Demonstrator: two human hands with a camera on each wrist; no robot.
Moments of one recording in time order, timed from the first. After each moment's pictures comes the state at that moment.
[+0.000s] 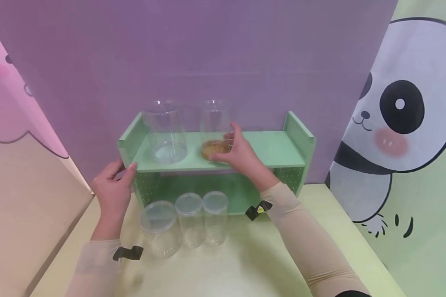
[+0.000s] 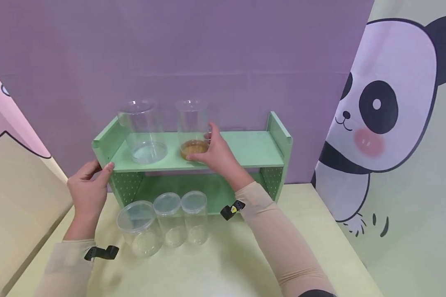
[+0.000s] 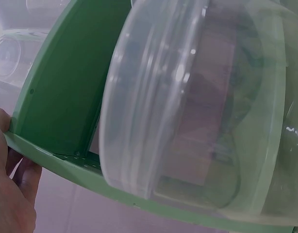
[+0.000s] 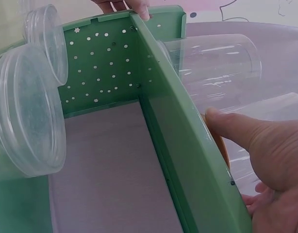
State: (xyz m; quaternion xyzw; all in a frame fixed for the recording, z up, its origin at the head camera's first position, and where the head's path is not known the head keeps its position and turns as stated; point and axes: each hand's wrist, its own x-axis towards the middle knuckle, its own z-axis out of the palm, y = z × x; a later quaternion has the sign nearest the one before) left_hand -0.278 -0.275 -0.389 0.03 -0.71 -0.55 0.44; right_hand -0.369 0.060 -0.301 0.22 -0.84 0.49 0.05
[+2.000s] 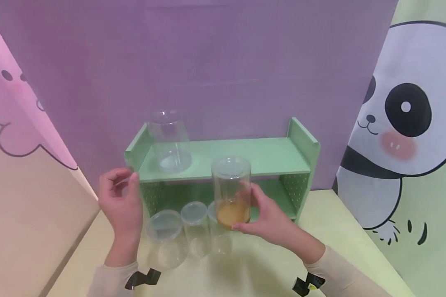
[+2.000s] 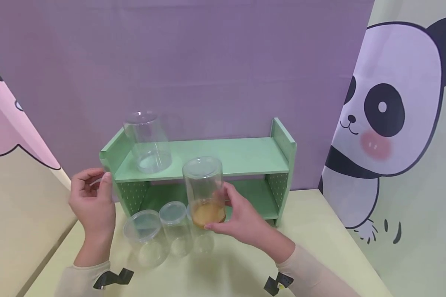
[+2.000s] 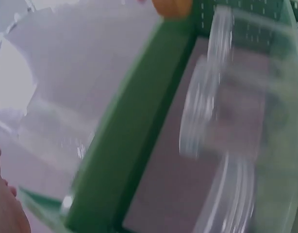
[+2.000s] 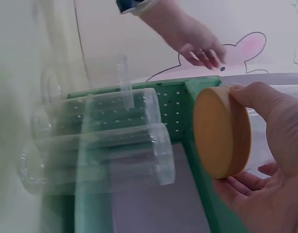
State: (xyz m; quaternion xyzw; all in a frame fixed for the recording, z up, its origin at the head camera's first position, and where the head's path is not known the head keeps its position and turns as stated) left_hand -0.244 -0.223 -0.361 -0.02 -0.59 -0.60 0.54; right_hand -0.256 0.128 -0.376 0.34 -0.80 0.49 0.03
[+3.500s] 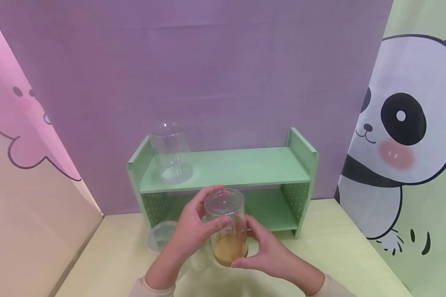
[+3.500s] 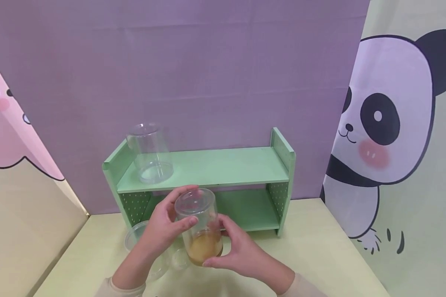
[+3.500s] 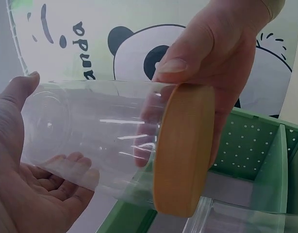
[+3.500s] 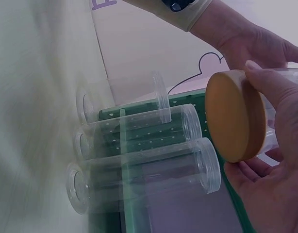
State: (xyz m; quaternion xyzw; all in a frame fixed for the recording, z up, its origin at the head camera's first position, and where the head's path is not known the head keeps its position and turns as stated) left_hand -0.213 -0.117 -0.351 -0.27 -0.72 -0.62 0.13; right_hand -0.233 0.130 -0.419 0.39 -0.76 0.52 -0.01
